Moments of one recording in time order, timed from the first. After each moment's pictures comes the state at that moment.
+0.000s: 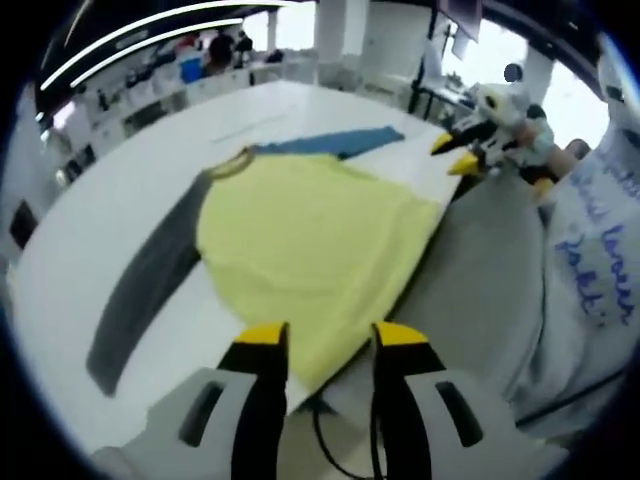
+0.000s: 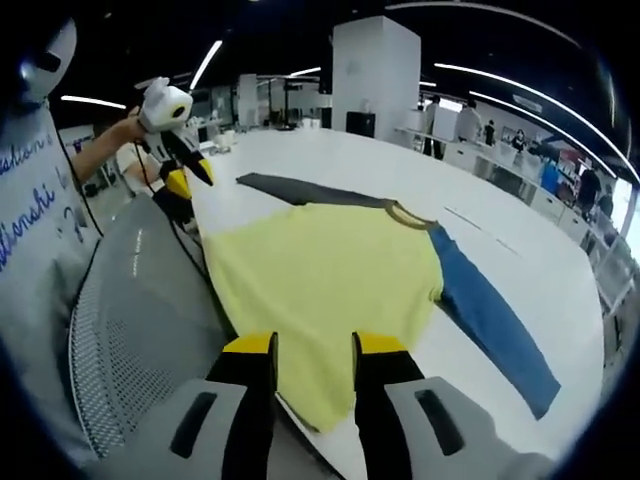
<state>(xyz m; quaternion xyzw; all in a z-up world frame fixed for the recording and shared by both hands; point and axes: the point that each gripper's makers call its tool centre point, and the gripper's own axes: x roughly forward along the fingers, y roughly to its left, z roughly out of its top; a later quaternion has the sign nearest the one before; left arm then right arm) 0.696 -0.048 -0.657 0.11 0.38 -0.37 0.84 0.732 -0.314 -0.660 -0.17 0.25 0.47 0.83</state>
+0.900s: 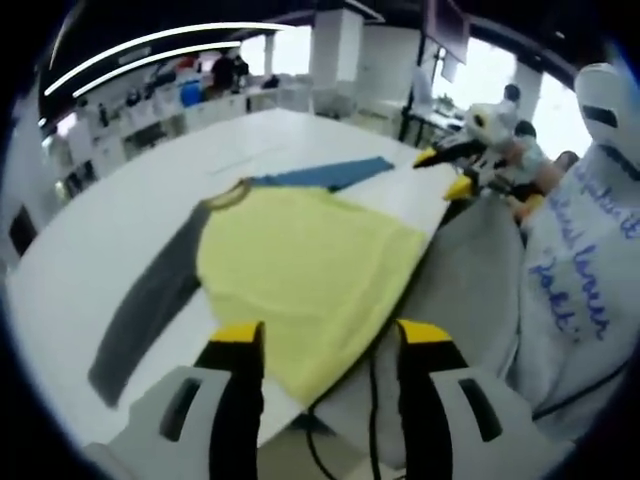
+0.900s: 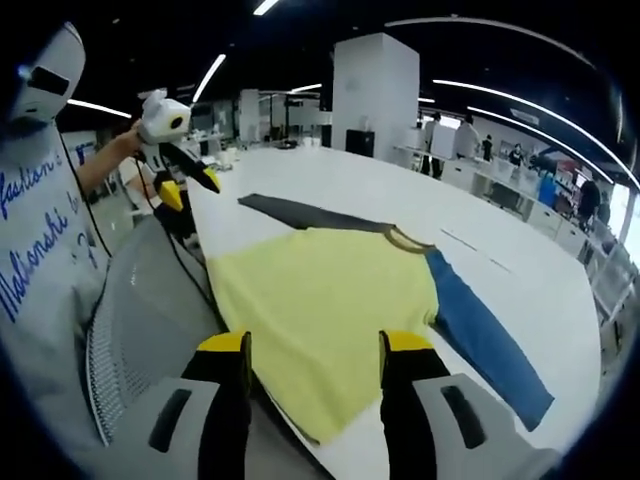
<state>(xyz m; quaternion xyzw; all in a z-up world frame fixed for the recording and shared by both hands) 0.694 -0.054 -0.631 0.10 0.33 -0.37 0.86 0.733 -0.311 -0.638 -0.17 0.22 0.48 0.83</state>
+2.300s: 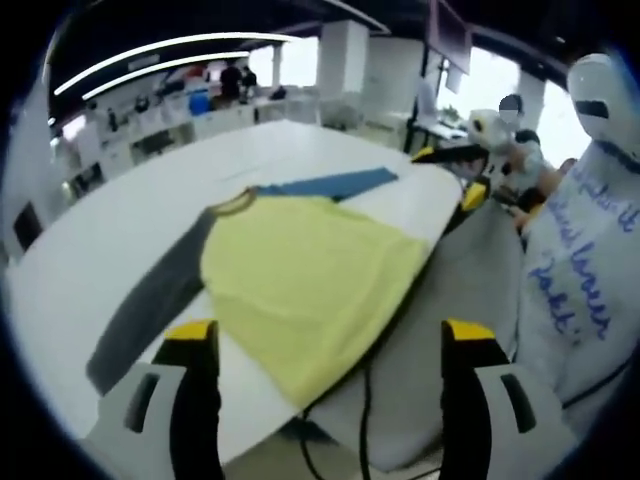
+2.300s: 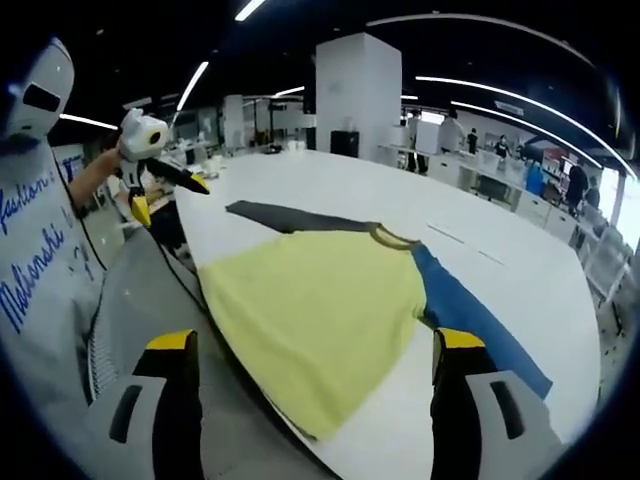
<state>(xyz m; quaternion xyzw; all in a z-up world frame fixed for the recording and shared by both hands) 0.689 -0.053 -0.628 0.08 0.31 -0.36 0.88 0.740 -0.321 -0.634 -0.14 0.23 0.45 0.85</state>
